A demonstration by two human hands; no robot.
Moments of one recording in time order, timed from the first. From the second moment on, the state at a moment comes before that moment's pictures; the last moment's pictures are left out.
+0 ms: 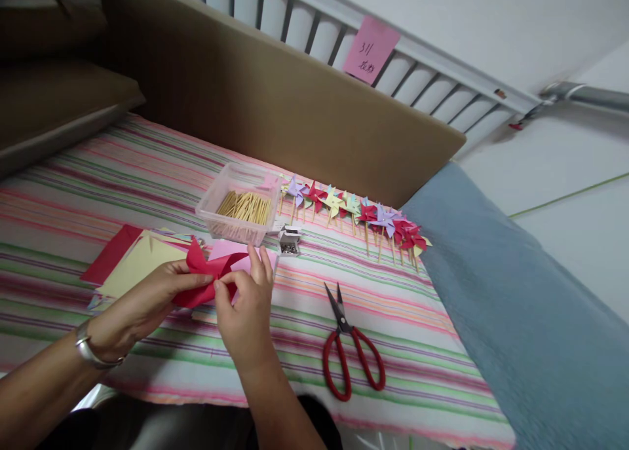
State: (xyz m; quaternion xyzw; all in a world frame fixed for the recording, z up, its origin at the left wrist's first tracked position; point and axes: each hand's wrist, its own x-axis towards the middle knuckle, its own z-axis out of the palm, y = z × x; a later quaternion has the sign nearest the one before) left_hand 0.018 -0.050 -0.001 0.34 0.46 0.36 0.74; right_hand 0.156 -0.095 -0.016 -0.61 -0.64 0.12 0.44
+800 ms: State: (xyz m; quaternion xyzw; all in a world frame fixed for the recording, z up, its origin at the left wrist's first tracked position) left_hand 0.019 -0.047 -0.007 0.34 0.46 0.35 0.74; right_hand 0.155 -0.098 -0.012 -0.63 -0.63 0.13 0.43
